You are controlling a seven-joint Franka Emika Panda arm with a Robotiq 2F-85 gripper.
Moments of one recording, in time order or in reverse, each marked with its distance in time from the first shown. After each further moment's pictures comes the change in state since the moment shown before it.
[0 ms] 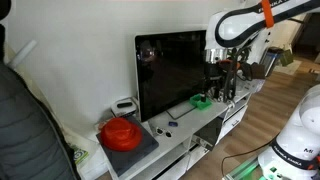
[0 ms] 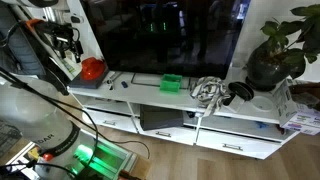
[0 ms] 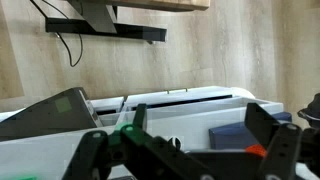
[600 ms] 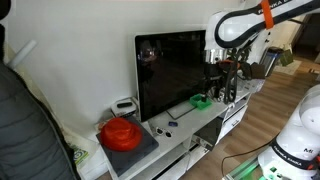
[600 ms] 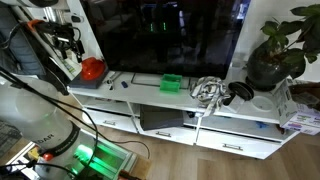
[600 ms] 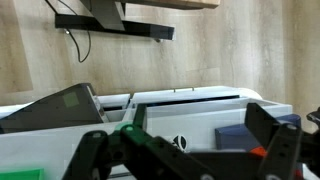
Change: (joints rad) arm -0.004 0.006 0.007 0.003 -0.040 0.005 -0.003
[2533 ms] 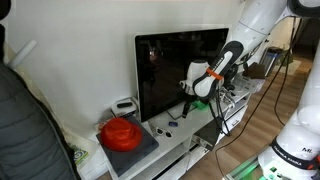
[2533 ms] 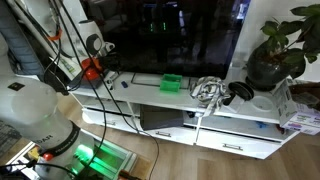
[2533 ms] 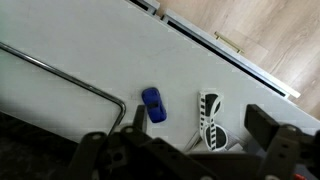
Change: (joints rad) arm -0.071 0.737 -0.023 0.070 -0.337 0.932 -0.483
